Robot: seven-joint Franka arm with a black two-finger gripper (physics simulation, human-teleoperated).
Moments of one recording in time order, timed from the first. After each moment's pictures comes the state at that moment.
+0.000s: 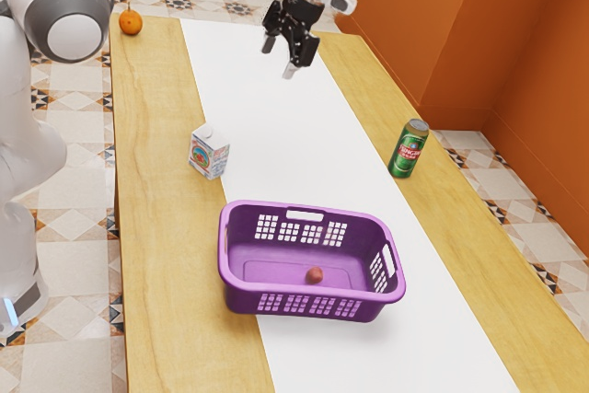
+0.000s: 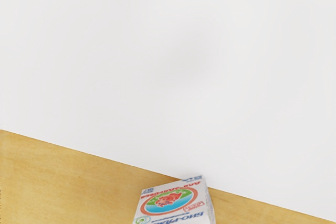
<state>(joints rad) -0.86 0.11 1.17 -1.45 -0.03 1.32 0.05</state>
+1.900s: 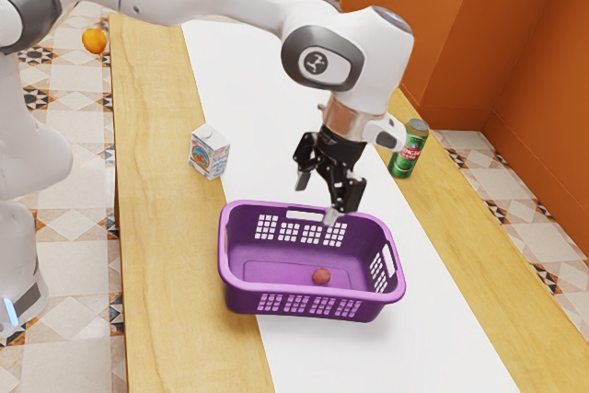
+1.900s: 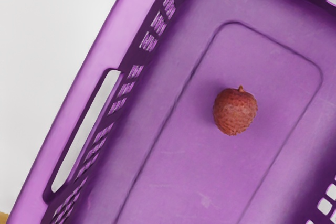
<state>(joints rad) -1.10 -0.05 0.81 -1.79 -0.07 1.67 -0.60</state>
